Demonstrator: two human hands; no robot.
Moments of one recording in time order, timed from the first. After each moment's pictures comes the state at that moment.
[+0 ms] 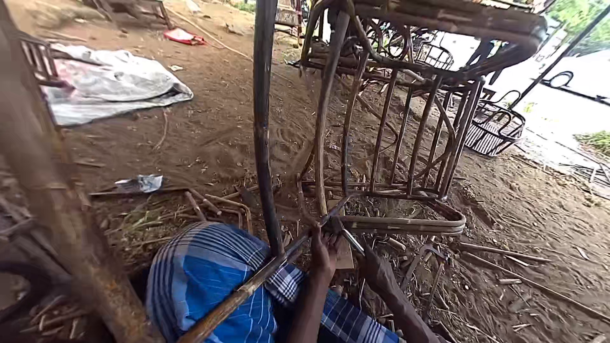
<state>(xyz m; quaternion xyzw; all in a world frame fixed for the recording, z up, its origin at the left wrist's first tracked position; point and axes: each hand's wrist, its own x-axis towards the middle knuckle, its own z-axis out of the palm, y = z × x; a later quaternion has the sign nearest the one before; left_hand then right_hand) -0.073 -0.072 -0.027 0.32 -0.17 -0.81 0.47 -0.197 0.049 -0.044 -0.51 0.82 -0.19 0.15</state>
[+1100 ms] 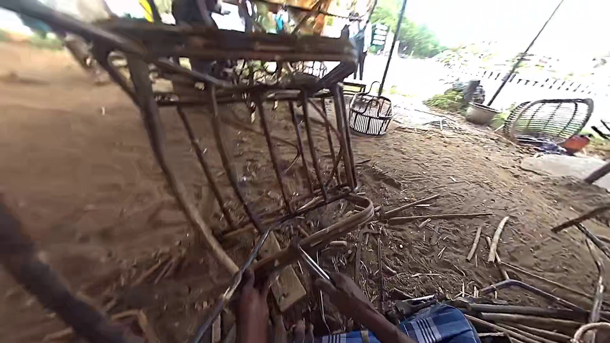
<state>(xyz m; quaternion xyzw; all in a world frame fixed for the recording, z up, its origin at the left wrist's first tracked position) -0.095 -0.089 -0.032 0.47 -0.28 -0.72 0.43 -0.210 0.111 -0.007 -0.30 0.82 -0.36 0.33</state>
